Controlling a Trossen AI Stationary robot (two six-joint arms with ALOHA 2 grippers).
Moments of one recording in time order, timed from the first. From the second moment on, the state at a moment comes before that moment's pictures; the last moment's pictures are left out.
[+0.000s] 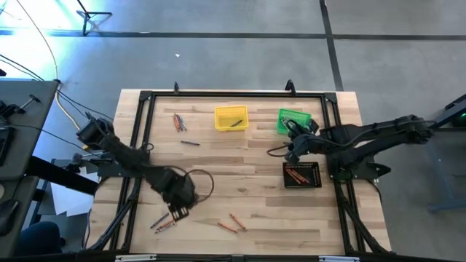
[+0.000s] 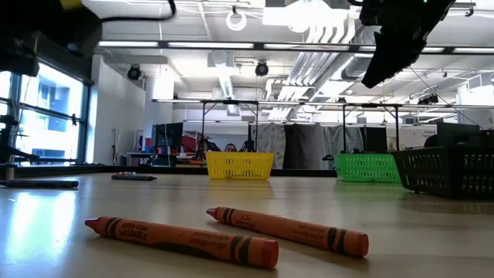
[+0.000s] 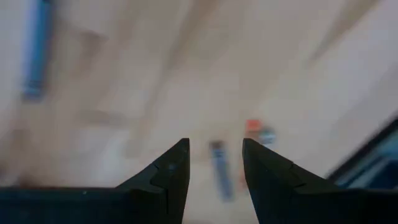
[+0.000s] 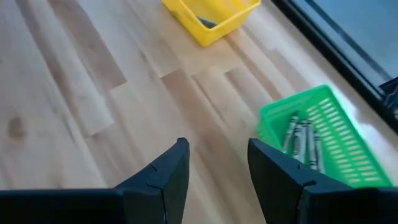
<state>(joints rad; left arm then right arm) -0.55 1.57 1.06 -1.00 0.19 -1.06 0.13 1.05 0.89 -0.85 0.51 0.53</state>
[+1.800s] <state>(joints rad) -0.74 1.69 1.06 -0.40 -0.19 -0.79 0.55 1.84 1.32 -0.52 0.30 0.77</state>
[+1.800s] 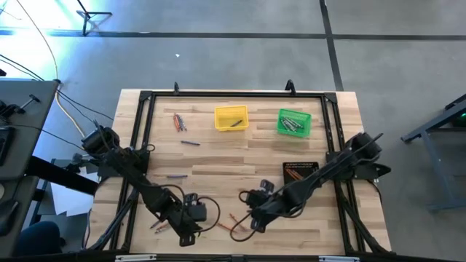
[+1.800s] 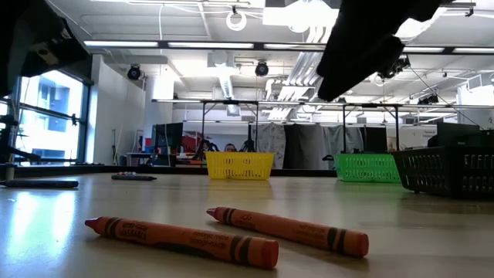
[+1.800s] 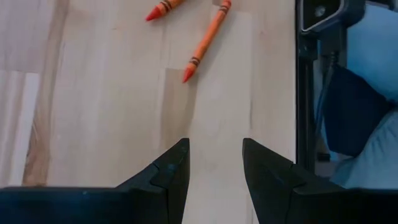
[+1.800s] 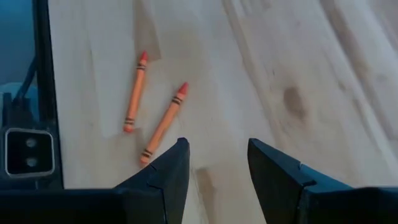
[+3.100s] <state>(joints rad) -0.89 1.69 1.06 -0.40 -0.17 -0.78 0.56 2.24 1.66 -0.69 0.31 1.06</state>
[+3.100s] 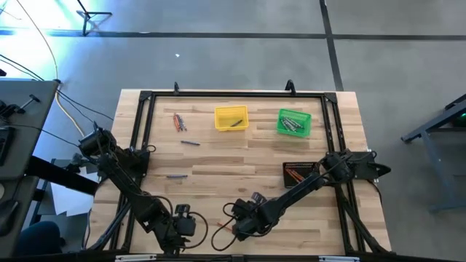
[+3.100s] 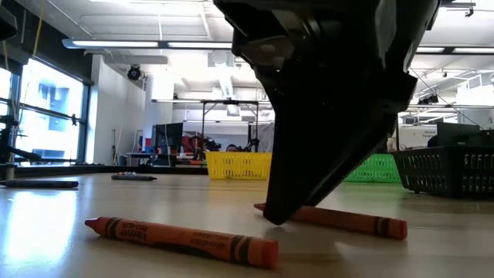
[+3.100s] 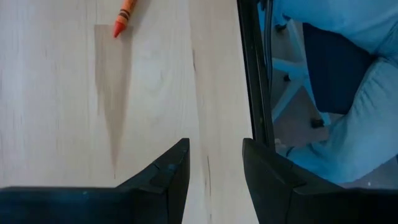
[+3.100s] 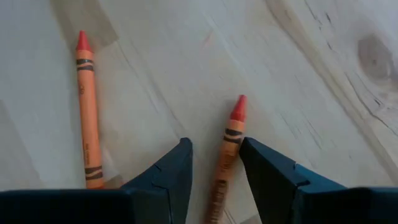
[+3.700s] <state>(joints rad) -0.89 1.69 1.06 -0.40 -0.16 -0.78 0.57 2.23 1.66 -0.79 0.28 1.05</state>
